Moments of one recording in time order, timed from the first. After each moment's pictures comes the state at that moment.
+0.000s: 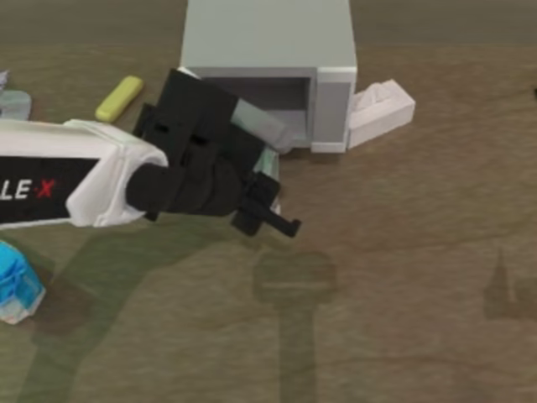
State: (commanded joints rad) left arm -0.58 1.78 0.99 -0.08 0.12 0.09; right arm 0.00 0.00 0.00 0.00 0.00 0.00
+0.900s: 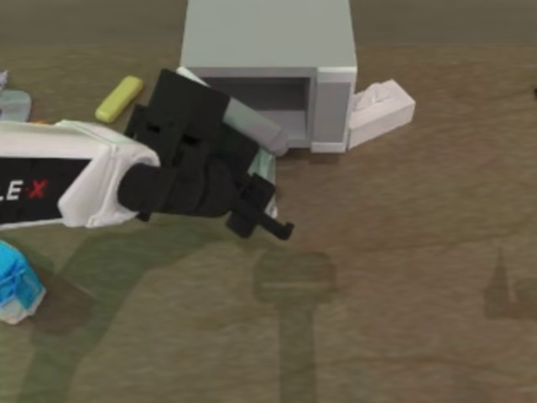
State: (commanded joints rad) left arm -0.56 1.77 0.98 -0.08 0.14 0.12; right arm 0.00 0.00 0.00 0.00 0.00 0.00
